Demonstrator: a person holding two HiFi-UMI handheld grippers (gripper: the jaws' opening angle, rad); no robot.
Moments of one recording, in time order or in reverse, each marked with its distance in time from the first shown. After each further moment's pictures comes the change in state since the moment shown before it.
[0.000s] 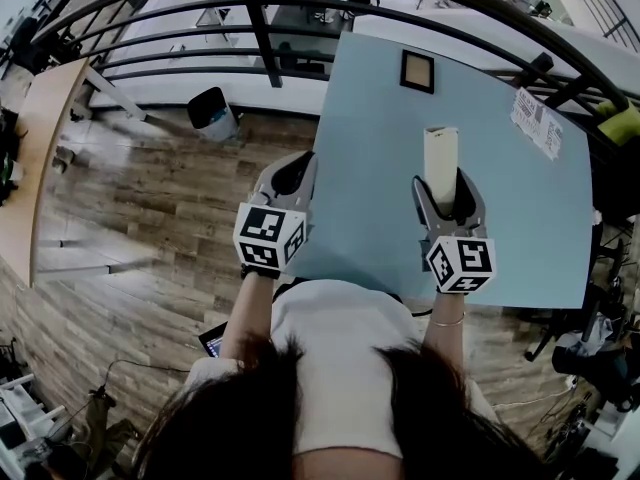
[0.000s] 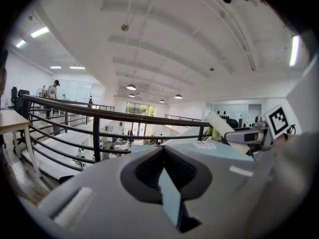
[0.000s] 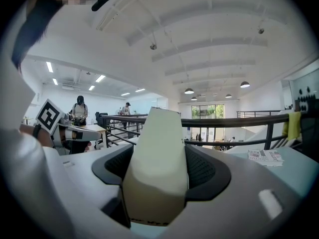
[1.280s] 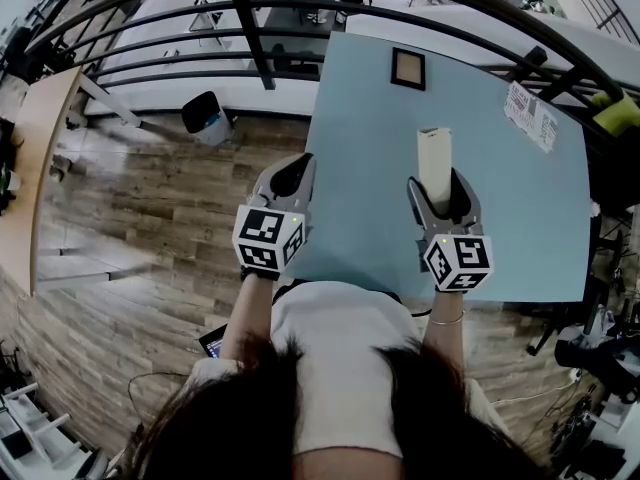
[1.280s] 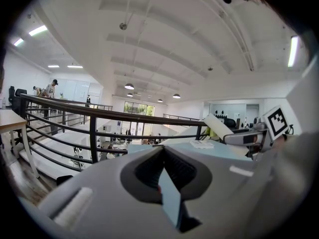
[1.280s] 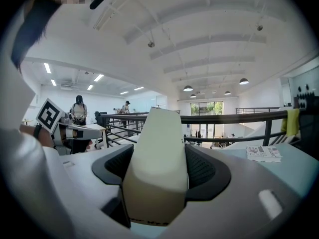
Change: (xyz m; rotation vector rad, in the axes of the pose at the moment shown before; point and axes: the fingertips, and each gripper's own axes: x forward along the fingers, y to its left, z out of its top) left arm 0.007 -0.012 -0.002 0.003 0.005 -0.024; right arm -0.005 -0.007 -0.010 0.020 0.031 -0.006
